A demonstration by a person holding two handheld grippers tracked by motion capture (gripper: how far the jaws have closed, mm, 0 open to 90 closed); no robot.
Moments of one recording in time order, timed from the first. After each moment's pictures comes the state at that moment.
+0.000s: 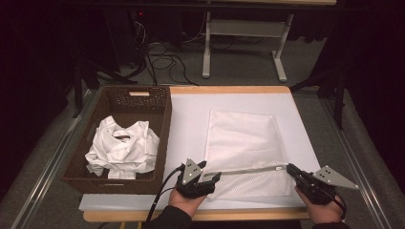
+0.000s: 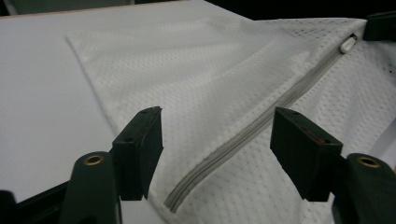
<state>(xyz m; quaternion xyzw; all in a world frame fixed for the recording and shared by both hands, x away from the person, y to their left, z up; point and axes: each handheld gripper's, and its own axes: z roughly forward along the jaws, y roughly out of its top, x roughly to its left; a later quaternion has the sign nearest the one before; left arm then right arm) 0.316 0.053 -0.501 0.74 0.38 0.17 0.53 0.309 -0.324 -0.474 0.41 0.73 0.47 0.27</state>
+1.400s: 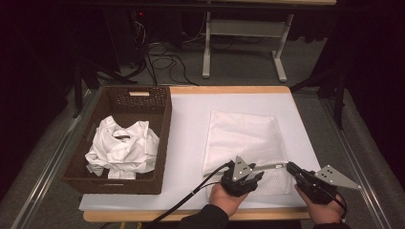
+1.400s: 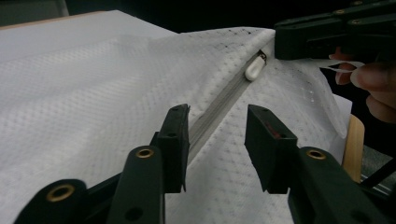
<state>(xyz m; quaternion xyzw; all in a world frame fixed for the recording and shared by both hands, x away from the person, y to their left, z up) 0.332 -0.065 -0.490 0.77 0.30 0.12 0.55 0.308 -0.322 -0.467 0.39 0.73 0.49 0.27</state>
